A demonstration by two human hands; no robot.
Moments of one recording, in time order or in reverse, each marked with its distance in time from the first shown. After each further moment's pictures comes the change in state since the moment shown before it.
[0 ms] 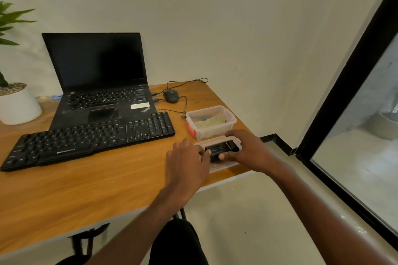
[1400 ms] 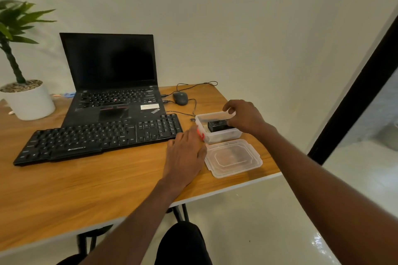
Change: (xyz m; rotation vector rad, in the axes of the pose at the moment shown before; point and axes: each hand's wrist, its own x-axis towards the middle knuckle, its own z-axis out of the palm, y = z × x) left_hand 0.035 -0.040 0.012 -0.075 0.109 0.114; right_hand 0.116 -0.029 -0.020 -0.196 0.214 -0.129
